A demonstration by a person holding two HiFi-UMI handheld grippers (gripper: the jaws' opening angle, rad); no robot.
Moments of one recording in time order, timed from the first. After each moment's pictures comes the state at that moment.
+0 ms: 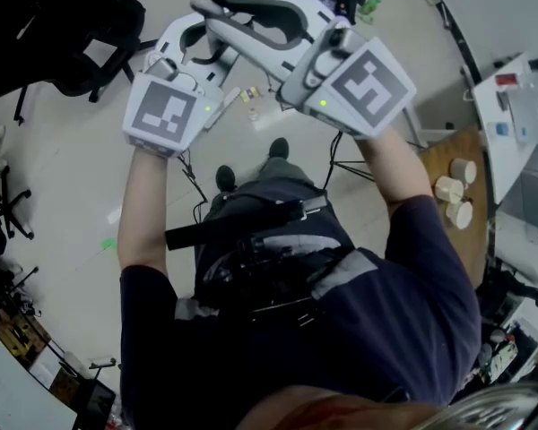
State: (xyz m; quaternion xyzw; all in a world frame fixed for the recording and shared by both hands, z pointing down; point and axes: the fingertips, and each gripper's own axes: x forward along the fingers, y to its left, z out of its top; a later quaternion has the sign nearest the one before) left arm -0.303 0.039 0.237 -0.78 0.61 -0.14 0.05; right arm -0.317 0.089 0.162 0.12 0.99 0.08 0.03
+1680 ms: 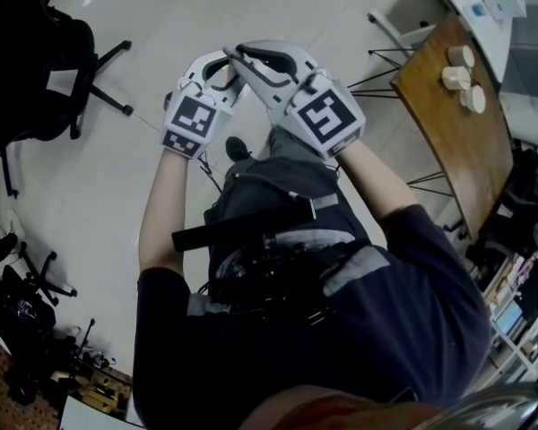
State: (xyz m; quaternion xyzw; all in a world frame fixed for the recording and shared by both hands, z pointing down) left arm -0.226 0.129 0.428 -0.89 0.41 -0.16 -0.08; right arm -0.255 0.147 0.344 -0.17 0.97 -0.02 -0.16
